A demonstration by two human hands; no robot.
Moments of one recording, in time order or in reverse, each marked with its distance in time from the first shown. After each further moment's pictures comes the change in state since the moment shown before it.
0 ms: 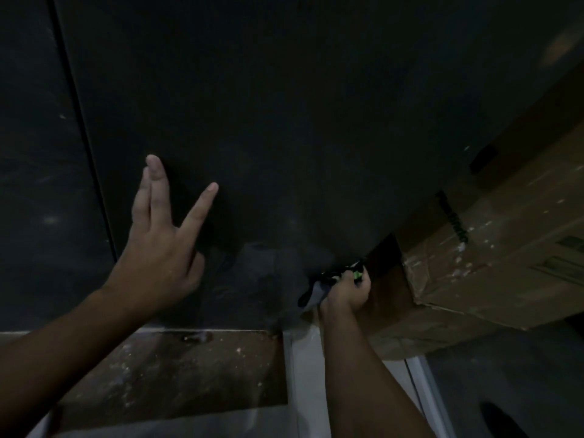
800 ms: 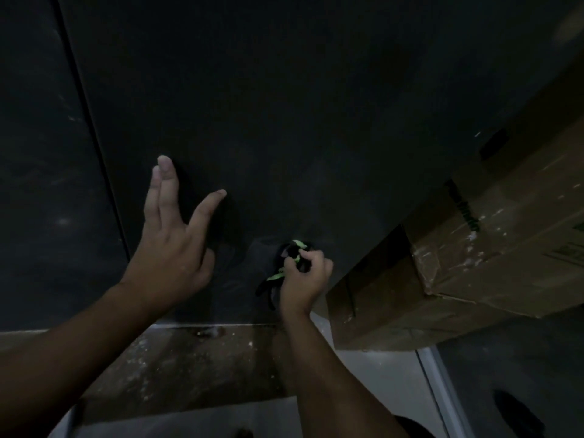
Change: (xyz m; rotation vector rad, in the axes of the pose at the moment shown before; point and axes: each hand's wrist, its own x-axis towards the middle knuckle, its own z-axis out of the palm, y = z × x) left_hand 0.002 -0.005 0.008 0.028 0.029 0.034; right_hand -0.078 0.040 0.022 -0.347 -0.318 -0.576
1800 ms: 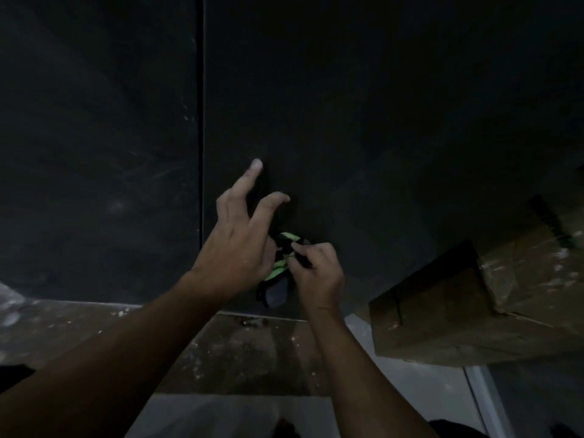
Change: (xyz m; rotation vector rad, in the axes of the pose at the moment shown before) left_hand -0.007 -0.018 -0.013 -0.215 0.051 -0.020; right_hand -0.043 -0.018 0.040 -0.119 -0.398 -0.426
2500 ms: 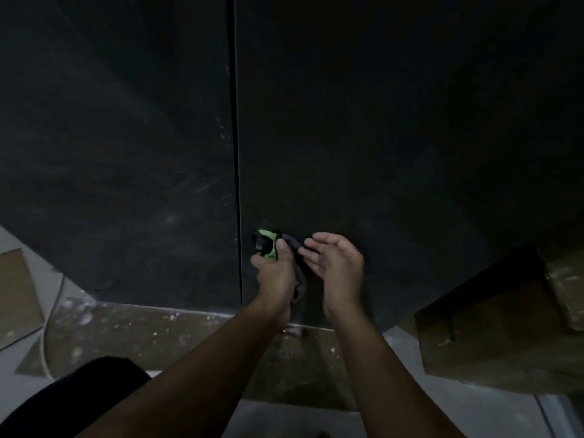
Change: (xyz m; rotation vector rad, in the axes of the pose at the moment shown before) left_hand -0.022 0.004 0.062 -1.083 0.066 -1.405; right_hand 0.019 -0.072 0.000 0.828 -0.080 0.706
